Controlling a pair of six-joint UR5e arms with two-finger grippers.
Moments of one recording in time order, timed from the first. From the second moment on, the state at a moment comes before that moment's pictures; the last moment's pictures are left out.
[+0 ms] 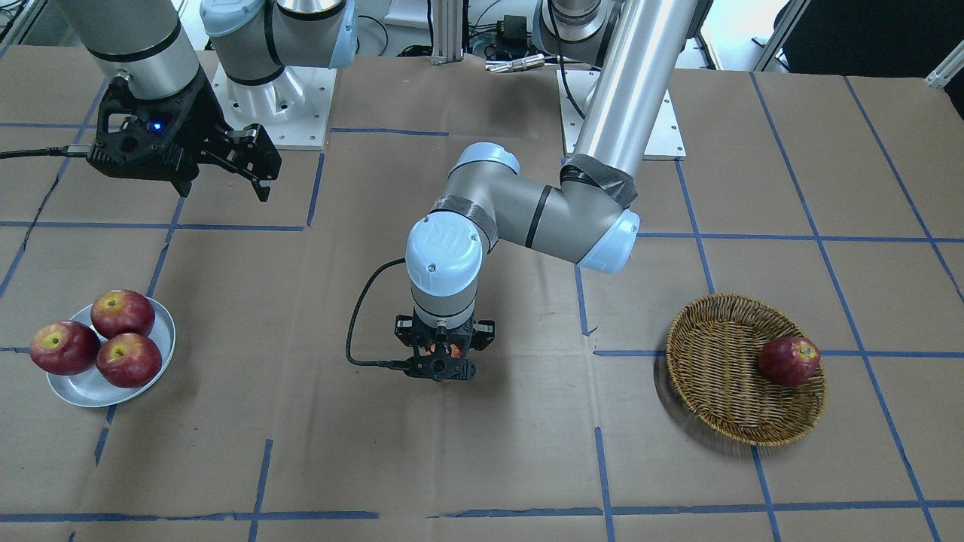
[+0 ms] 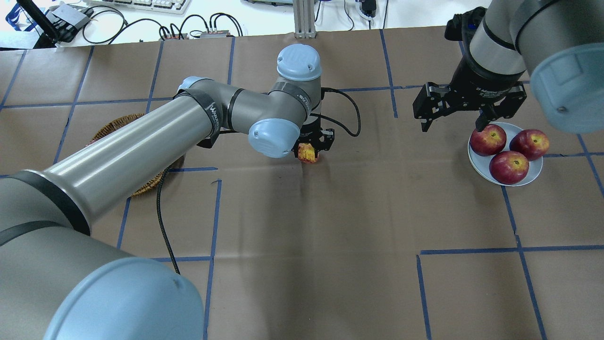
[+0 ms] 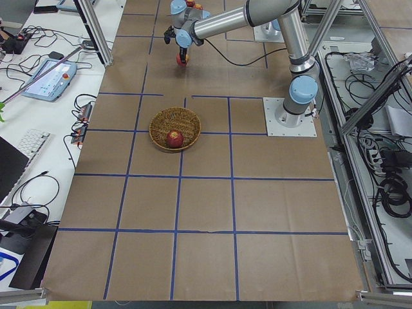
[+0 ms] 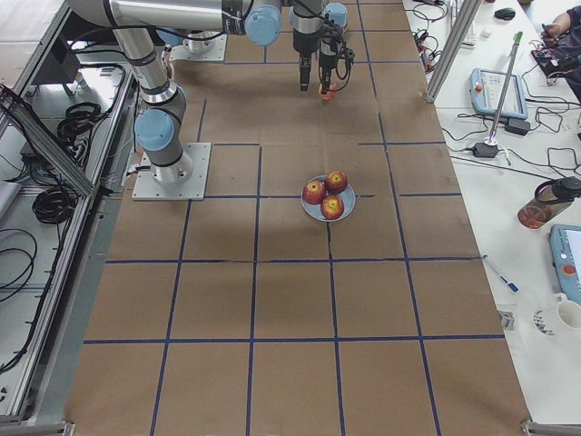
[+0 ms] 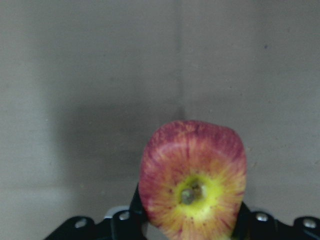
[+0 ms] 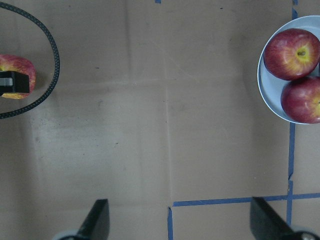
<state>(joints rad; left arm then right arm) -1.95 -2.16 -1.53 -1.06 1.56 -0.31 1.55 -1.63 1.70 -1.65 -1.57 0.03</state>
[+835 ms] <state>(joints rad) -1.95 -2.09 -1.52 -1.11 1.56 -0.31 1.55 -1.62 1.69 -1.65 -1.57 0.03</state>
